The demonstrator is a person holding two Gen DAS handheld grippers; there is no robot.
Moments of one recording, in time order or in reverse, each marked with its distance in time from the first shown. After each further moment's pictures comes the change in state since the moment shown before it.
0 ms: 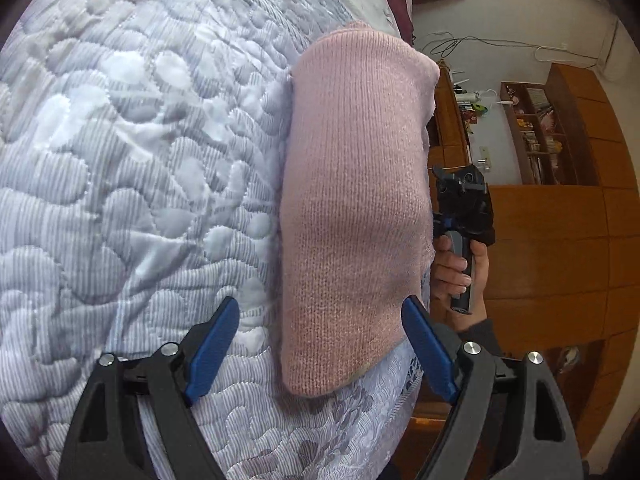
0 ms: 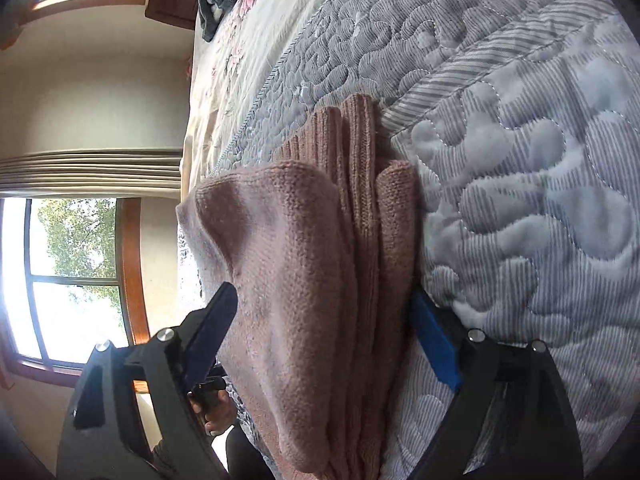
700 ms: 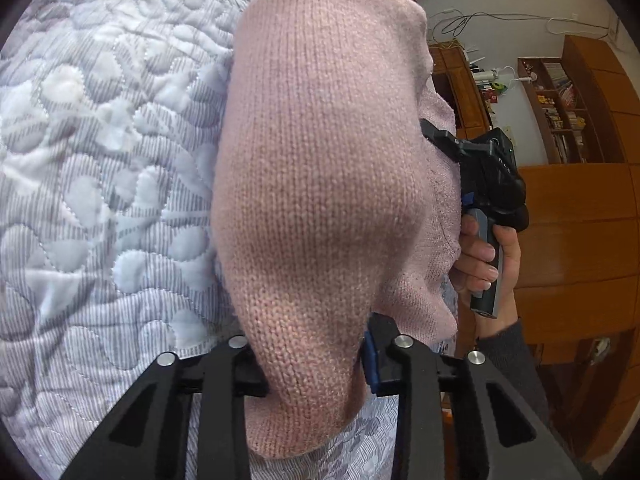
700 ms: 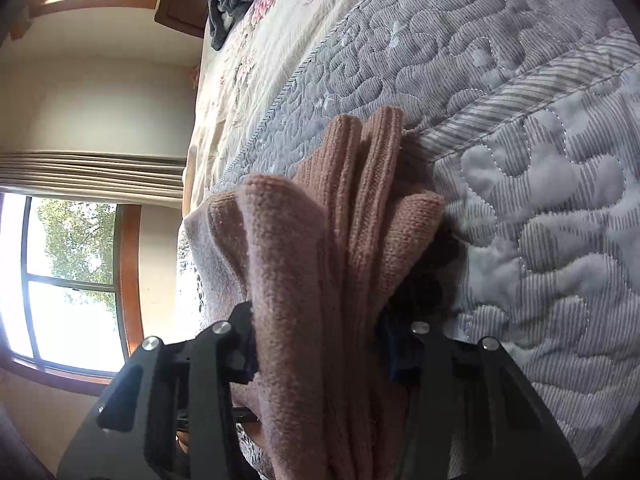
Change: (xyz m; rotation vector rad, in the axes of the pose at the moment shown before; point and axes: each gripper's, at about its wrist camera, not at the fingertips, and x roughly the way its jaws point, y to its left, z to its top) left arm 0.036 -0.052 -0.017 0.072 0.023 0.151; right arm 0.014 0.028 -0.002 -0.027 -0.075 0.005
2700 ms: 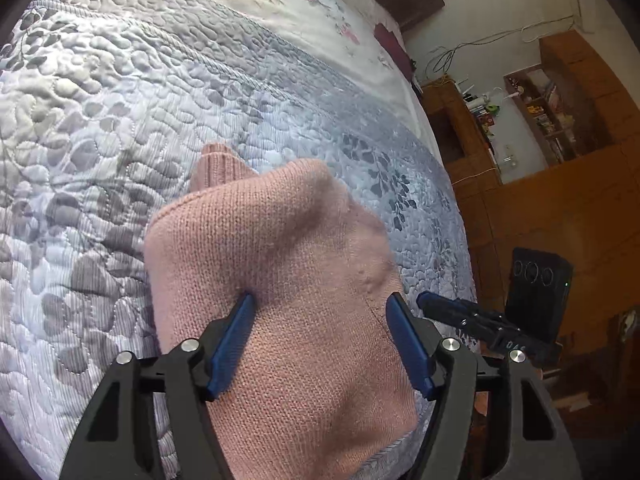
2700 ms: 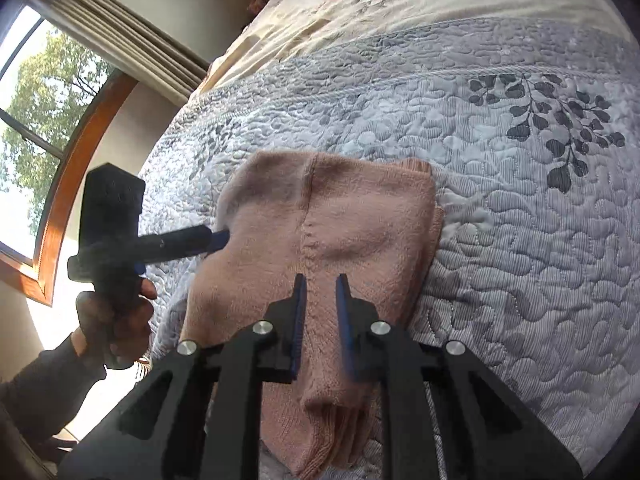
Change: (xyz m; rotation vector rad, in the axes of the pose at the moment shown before) left arm -0.172 0.047 -0.088 0.088 -0.210 0.108; right arm 0.099 0.177 -0.251 -0.428 0.042 -0.305
